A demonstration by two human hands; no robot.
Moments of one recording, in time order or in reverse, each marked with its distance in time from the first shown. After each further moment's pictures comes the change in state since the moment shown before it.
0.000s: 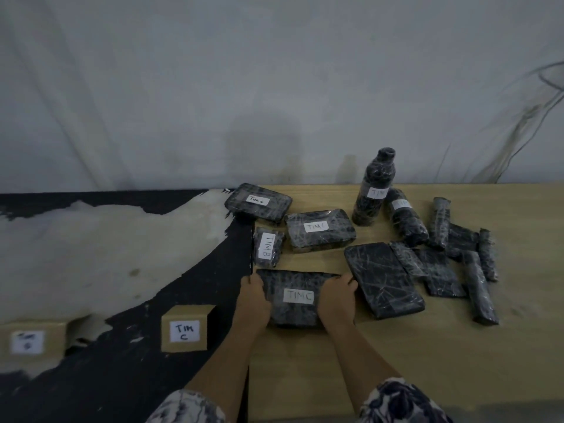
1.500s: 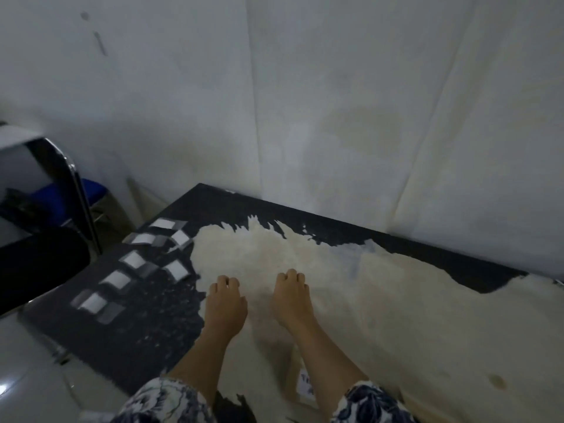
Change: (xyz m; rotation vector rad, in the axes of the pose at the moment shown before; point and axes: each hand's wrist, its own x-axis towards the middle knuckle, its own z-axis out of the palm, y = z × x) left_hand 0.052 -0.504 -0.529 0.536 0.344 -0.364; right_hand -0.203 -0.737 -0.067 0.345 -0.017 -0.865
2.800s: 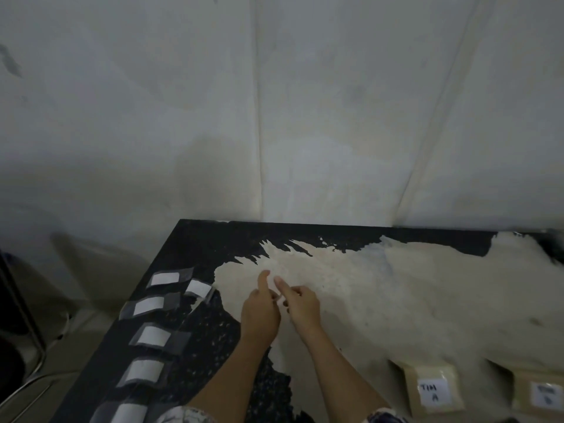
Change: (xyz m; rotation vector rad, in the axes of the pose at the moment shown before) left_hand 0.116 -0.103 -0.018 -0.555 -0.041 0.365; right_hand 0.087 -0.150 0.069 0.997 0.293 0.671
